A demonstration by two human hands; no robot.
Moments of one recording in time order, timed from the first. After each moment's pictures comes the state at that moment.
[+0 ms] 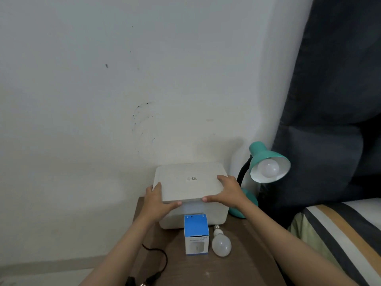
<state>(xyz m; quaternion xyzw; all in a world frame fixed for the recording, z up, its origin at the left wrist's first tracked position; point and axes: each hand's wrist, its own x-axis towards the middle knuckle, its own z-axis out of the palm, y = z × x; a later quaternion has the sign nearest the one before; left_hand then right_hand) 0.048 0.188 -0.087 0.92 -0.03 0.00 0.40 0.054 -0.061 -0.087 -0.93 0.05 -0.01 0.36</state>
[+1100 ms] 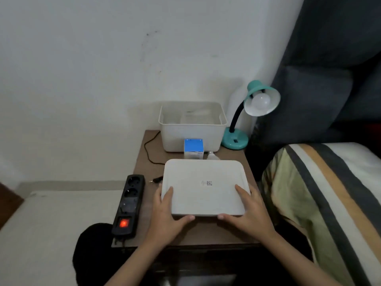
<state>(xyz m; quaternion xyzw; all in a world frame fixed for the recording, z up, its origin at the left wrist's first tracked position) -0.229 0.178 -0.174 0.91 -0.04 0.04 0.40 -0.234 -0.074 -0.181 -0.95 0.04 -0.04 0.29</state>
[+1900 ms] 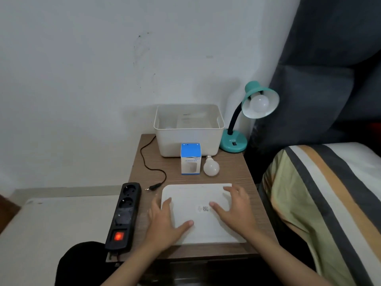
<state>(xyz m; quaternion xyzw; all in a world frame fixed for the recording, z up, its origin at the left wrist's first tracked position) -0.202 0.176 -0.197 0.94 0.00 -0.03 0.35 -0.193 -0.049 -0.194 -0.94 0.09 -0.05 0.32</state>
